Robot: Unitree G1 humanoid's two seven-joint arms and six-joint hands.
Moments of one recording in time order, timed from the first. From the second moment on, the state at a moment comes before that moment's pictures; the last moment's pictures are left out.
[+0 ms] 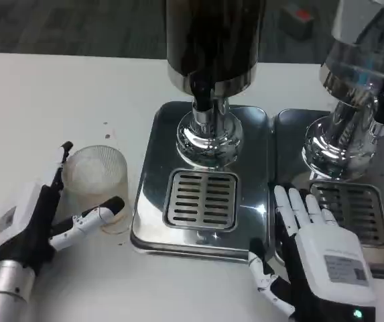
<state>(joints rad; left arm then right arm) -0.23 0.45 -0.12 0.92 0.44 -0.61 0.33 0.36 -0.17 0.45 -0.22 -1.09 0.22 -0.30</state>
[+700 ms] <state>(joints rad) -0.33 0.41 -0.14 1.04 0.40 -0.65 0.31 0.37 -0.16 0.45 -0.24 -1.09 0.25 -0.30</state>
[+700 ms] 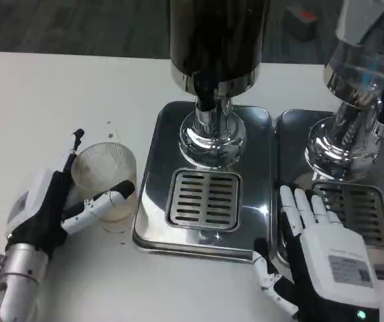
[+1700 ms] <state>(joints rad) -0.32 0.43 -0.20 1.03 0.45 -0.67 0.45 0.38 -0.16 0.45 -0.24 -1.08 0.25 -0.30</state>
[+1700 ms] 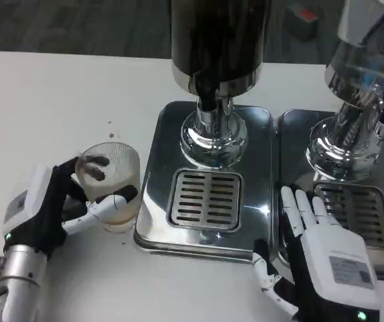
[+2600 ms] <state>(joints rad) -0.32 0.43 -0.22 1.05 0.48 -0.70 0.54 0.37 -0.15 0.45 -0.24 -1.07 0.25 -0.31</state>
